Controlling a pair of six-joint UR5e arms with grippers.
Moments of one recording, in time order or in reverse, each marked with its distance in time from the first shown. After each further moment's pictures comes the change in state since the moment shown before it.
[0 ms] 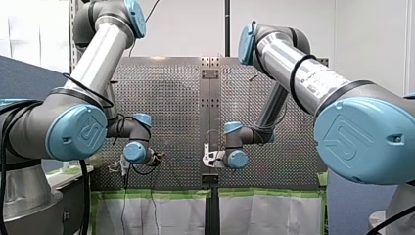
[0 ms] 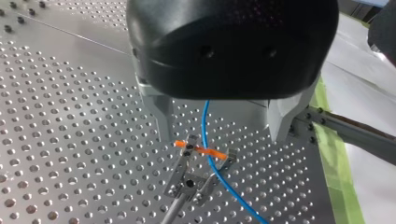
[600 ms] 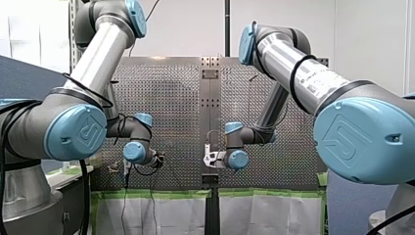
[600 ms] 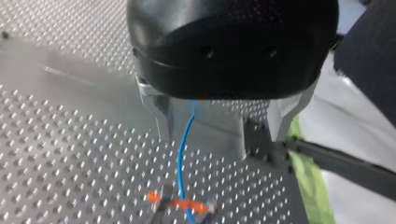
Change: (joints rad) left arm -0.015 0.001 0.000 -0.029 0.089 0.083; right arm -0.007 0.002 0.000 0.004 0.000 -0.004
